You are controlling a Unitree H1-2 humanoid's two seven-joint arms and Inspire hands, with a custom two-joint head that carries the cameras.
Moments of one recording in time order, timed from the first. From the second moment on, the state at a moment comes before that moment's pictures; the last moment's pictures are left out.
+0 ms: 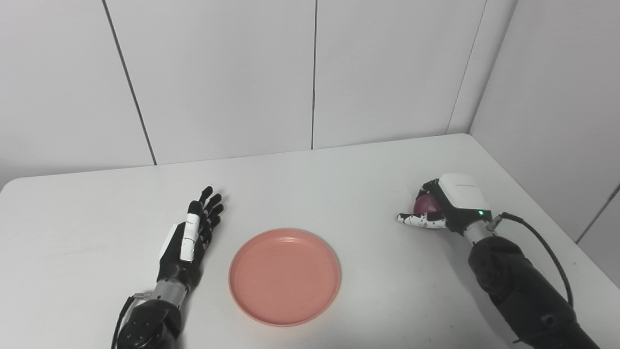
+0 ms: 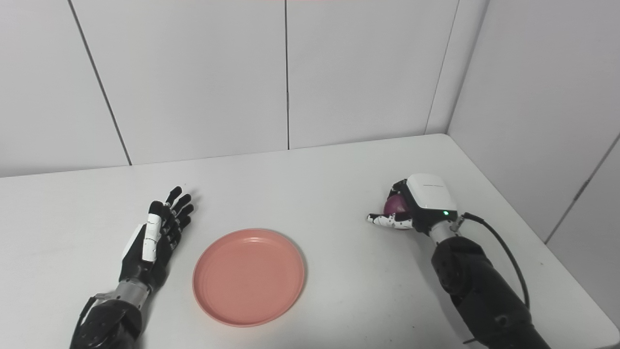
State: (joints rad) left arm -0.31 0.02 -0.05 0.37 -0.13 -0.01 -0.21; right arm -0.30 -0.57 0.18 0.31 -0.75 0.09 -0.10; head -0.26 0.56
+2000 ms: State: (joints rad) left arm -0.28 -0.09 -0.08 0.33 -0.08 -0.01 -0.14; right arm -0.45 -0.33 0.36 -0.16 -0.80 0.09 0.33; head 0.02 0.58
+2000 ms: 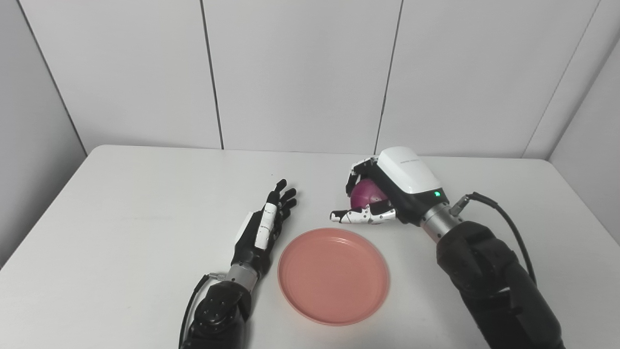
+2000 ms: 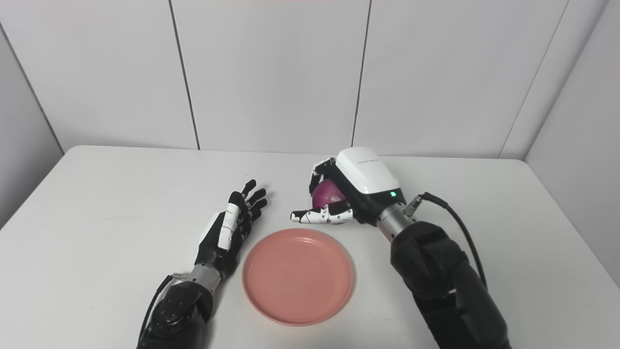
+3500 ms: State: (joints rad) left arm -0.29 -0.09 -0.09 0.35 -0.06 -0.01 -0.13; right arm -0.34 -0.30 0.50 -0.04 -0.91 0.00 0.28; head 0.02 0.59
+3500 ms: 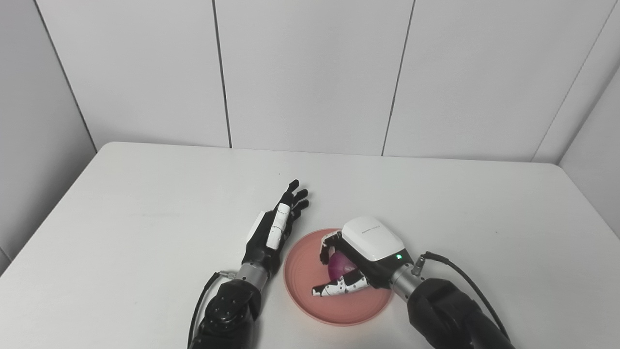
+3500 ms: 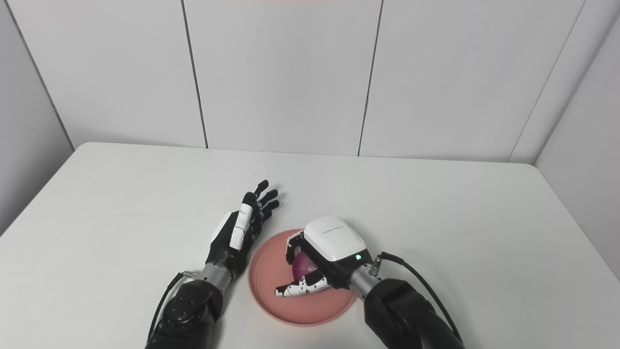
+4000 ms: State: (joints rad) left arm -0.30 -0.09 -0.09 0.36 -0.06 -0.02 -0.13; right arm -0.34 -0.29 0.50 -0.04 -0.92 -0.04 0.22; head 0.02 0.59
